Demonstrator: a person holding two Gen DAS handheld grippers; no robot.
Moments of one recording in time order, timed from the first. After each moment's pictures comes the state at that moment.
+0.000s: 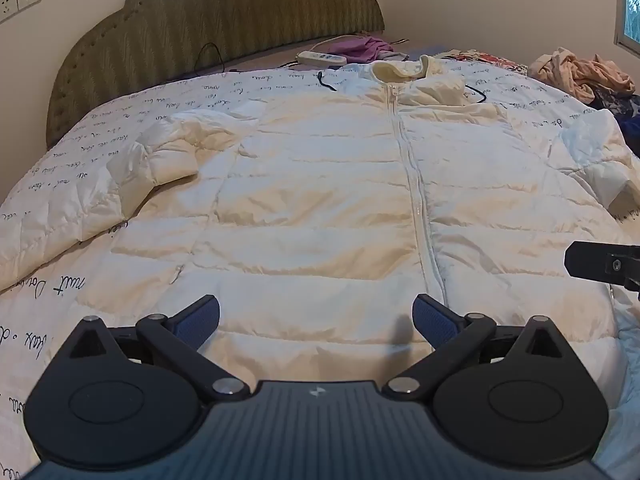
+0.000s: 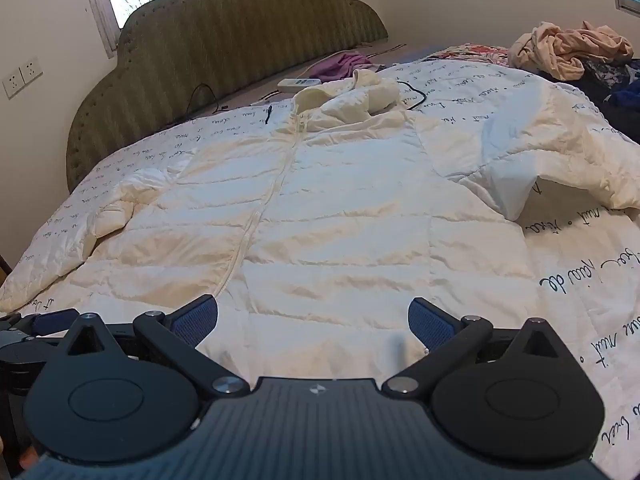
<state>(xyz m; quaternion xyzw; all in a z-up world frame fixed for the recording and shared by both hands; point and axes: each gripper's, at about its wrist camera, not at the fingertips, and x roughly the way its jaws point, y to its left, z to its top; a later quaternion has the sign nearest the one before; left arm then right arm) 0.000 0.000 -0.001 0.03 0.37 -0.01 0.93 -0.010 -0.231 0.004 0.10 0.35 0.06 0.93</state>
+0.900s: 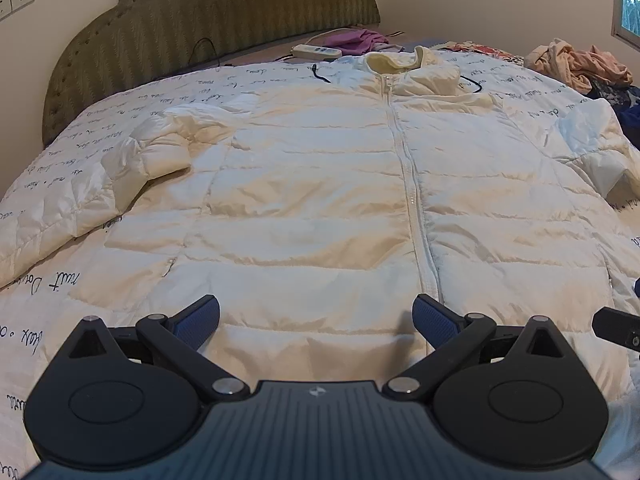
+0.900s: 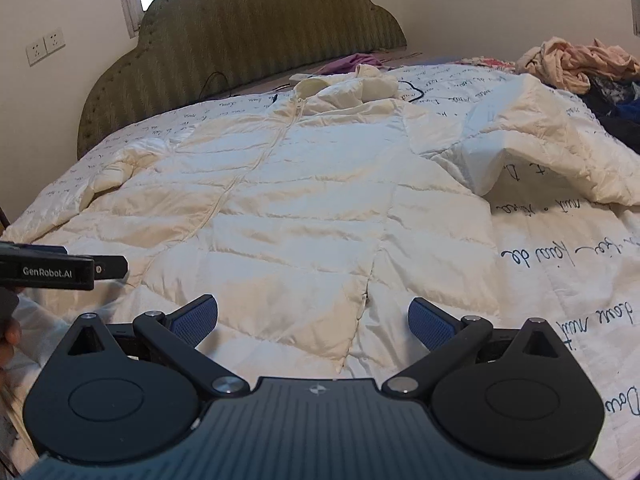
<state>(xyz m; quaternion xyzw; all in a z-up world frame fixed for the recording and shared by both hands) -0.001 -0.007 -0.005 0.04 0.38 -0.01 0.92 -0.043 -0.265 -0.029 0.04 0.34 0.09 0.94</state>
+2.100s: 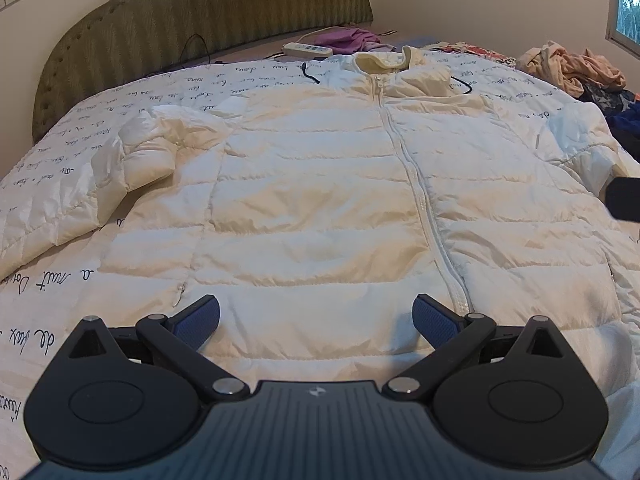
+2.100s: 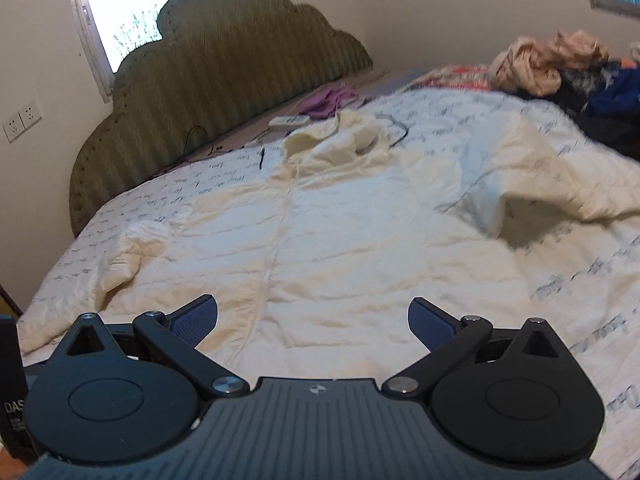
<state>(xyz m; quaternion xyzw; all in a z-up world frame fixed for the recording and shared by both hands) 0.005 -0.007 -0.003 0.03 0.39 -0.03 0.92 -0.025 -0.244 0.033 0.15 0.32 0.05 0.93</state>
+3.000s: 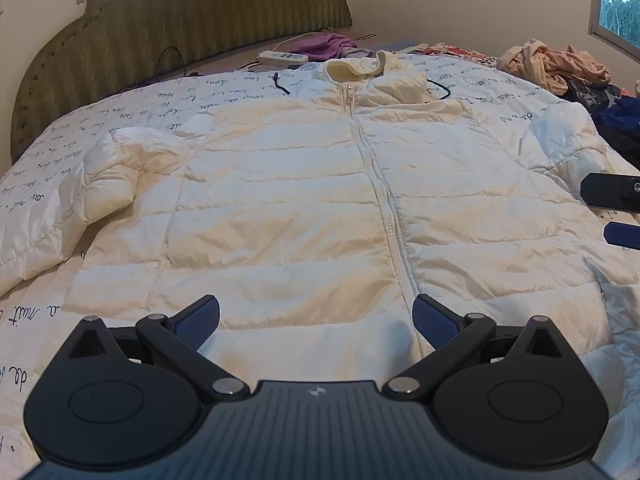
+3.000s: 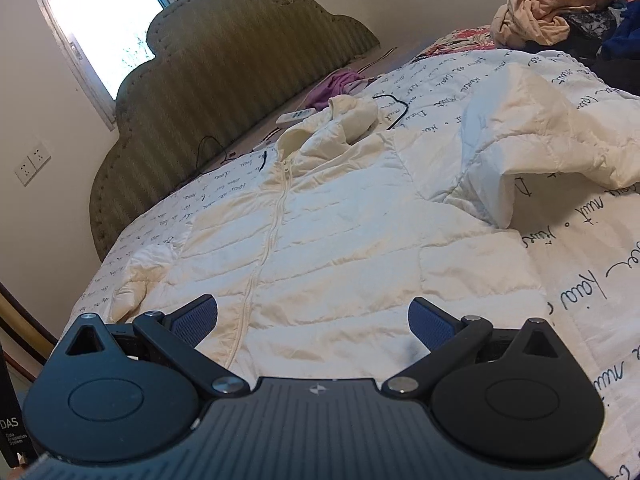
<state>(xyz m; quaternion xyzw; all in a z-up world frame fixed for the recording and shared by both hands) 0.029 -0.033 -0.002 0.04 0.38 -0.05 0.92 0.014 -0.305 0.003 0.22 0.32 0.08 0.92</state>
